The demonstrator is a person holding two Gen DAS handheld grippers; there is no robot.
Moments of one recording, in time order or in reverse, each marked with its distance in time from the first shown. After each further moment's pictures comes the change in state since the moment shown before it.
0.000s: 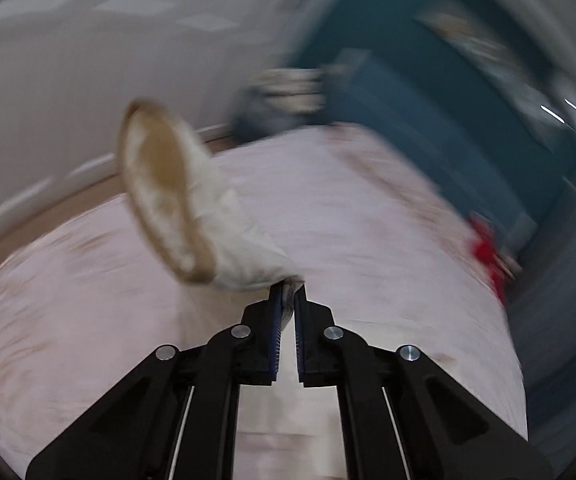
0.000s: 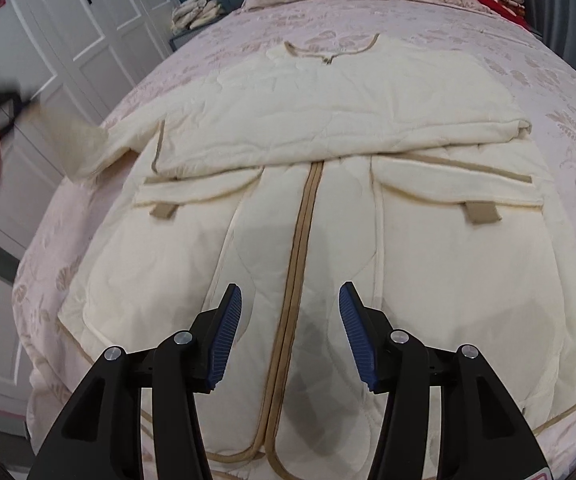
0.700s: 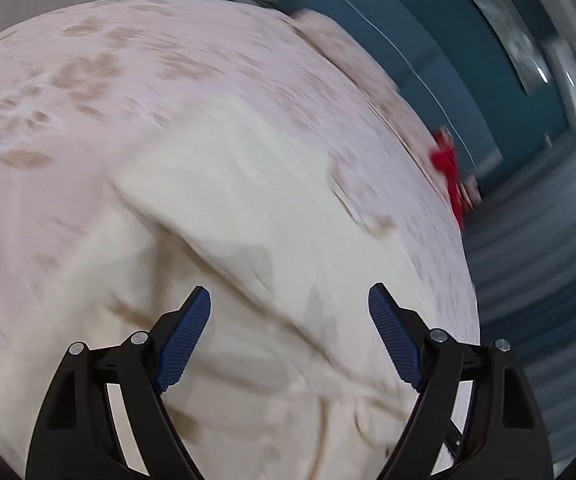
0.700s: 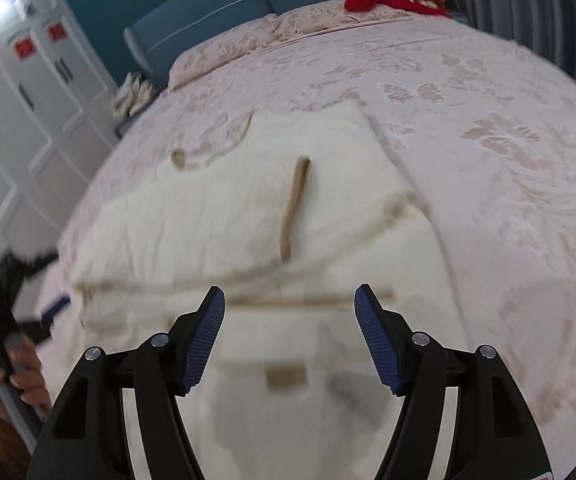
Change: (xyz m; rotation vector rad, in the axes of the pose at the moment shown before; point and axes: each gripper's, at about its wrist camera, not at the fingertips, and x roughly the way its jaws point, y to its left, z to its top) left arm 0.076 -0.074 -0.193 -0.211 0.316 -0.066; right arm -0.016 -0.152 0.089 0.264 -0.183 -0.019
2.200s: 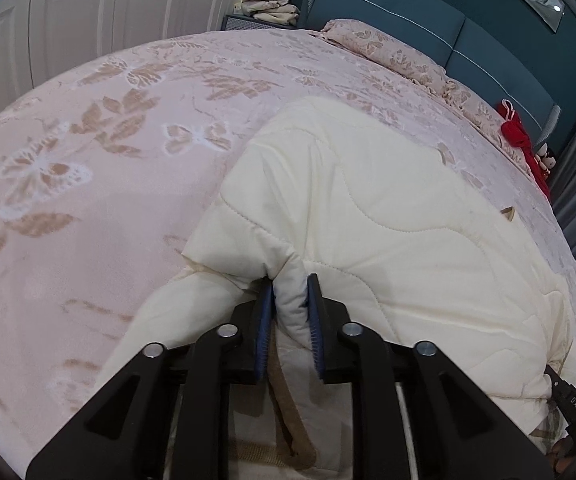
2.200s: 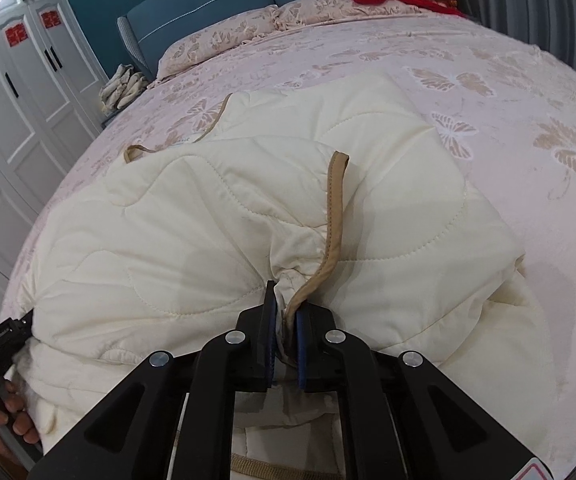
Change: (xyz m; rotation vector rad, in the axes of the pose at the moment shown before) left arm 0.066 0.031 0.007 0.260 -0.101 0.332; right arm 0.120 -0.003 0.023 -0.055 -0.005 -0.039
